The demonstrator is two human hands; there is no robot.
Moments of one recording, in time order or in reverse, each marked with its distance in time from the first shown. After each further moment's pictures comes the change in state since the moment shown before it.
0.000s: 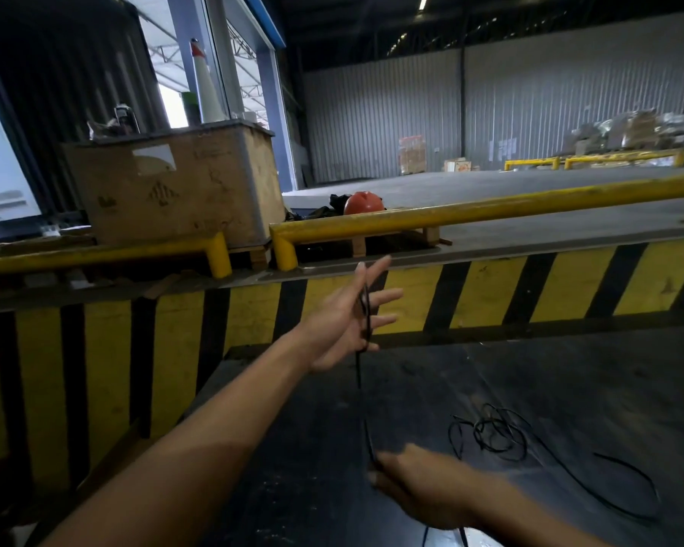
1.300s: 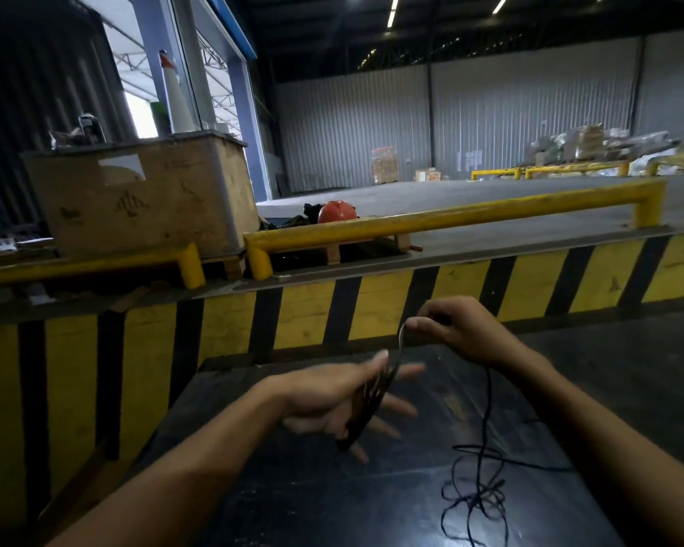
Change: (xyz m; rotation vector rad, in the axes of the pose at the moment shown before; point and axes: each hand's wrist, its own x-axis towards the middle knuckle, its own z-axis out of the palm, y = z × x) left_hand -0.036 -0.021 0.036 0.140 -0.514 -0.427; right_hand -0.042 0.034 -0.139 0.052 0.661 0.056
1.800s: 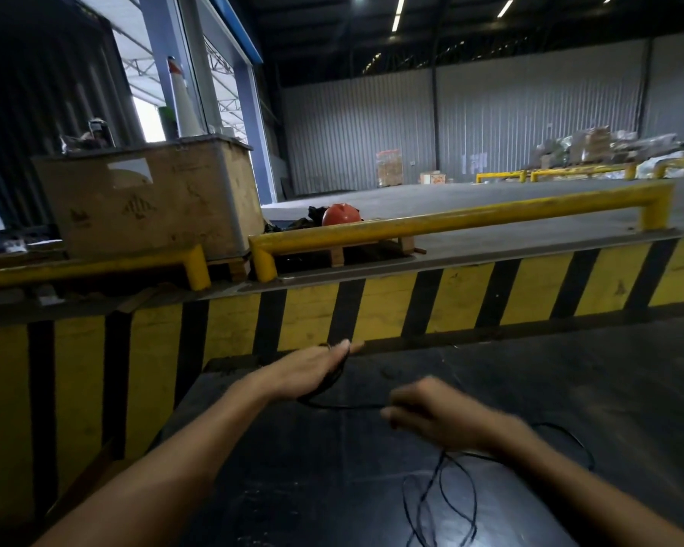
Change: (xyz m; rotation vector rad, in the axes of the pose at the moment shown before) left_hand -0.003 -0.018 -0.038 0.585 0.631 -0.044; right_hand -0.045 -0.023 0.060 0.000 -0.441 -0.067
